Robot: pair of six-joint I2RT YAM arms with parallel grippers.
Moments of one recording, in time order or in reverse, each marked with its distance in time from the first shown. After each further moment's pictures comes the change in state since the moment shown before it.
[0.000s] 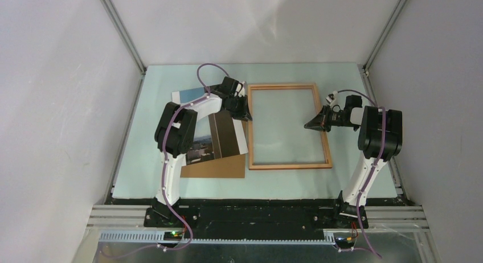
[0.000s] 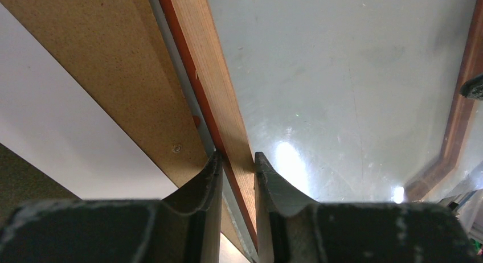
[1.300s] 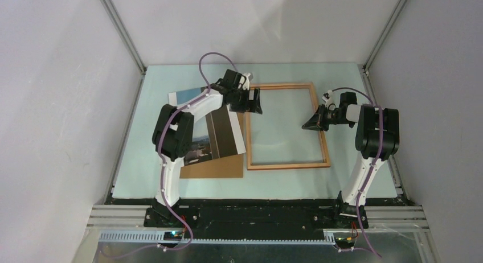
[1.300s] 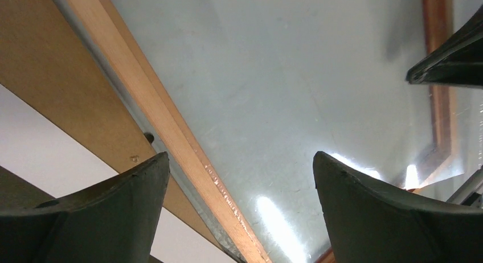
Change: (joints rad) left arm -0.030 -0.057 0.054 -0.048 -0.029 0.097; right arm 0.053 -0.001 0.046 -0.084 0.156 -0.011
